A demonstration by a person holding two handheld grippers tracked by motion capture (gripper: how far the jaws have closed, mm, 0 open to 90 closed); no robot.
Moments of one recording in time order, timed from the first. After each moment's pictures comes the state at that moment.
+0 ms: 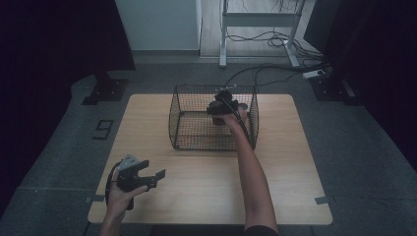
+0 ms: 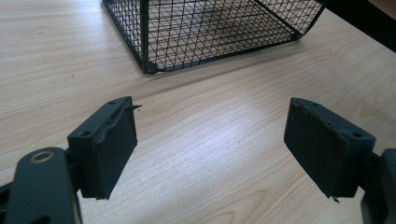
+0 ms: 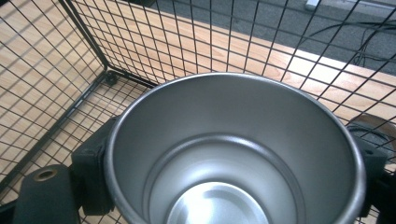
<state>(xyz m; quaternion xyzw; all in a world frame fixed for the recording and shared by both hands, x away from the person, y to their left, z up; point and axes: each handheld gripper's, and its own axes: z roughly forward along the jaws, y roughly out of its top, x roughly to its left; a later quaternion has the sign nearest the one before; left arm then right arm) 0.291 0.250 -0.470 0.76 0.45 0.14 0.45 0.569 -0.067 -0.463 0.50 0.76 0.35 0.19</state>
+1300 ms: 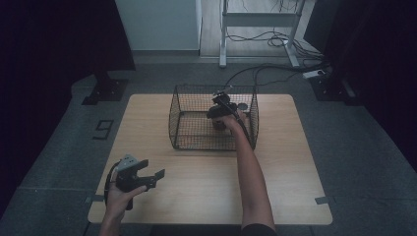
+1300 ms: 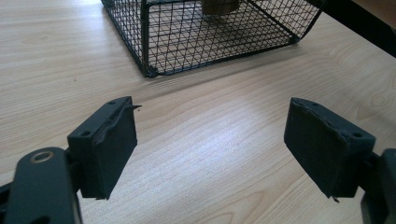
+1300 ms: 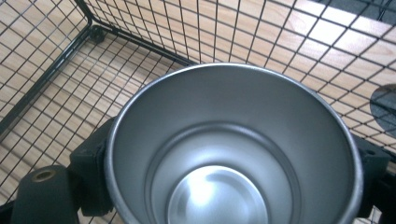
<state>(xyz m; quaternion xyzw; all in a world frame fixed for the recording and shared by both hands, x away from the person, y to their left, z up) 0.289 0.252 -0.467 0.75 0.45 0.14 0.45 0.579 -0.064 -0.479 0.51 0.80 0.29 0.15</state>
